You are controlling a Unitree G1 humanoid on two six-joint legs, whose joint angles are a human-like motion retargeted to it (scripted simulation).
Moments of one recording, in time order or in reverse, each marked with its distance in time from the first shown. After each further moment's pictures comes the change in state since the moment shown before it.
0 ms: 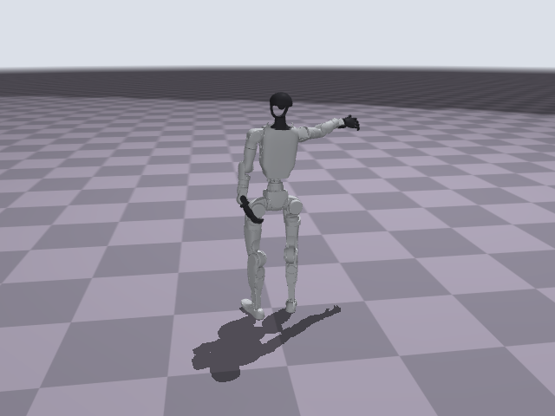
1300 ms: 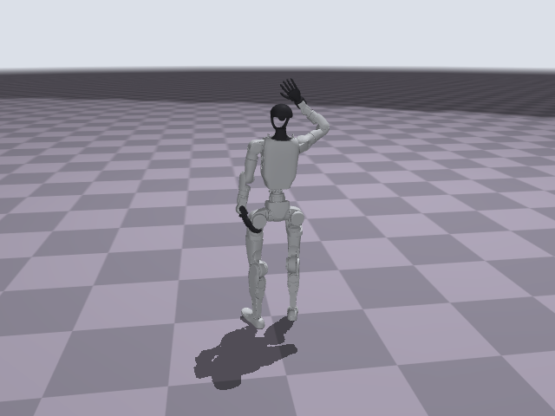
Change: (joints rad) left arm -0.037 0.006 0.035 -0.091 0.013 -0.006 -0.023; right arm -0.960 -0.180 1.201 -1.473 -0.385 -0.154 -0.499; waist 0.032 -0.001 0.013; left_leg -0.028 0.017 0.066 -0.017 0.002 -0.011; right_leg -0.101 -0.003 0.080 0.029 0.026 -0.005
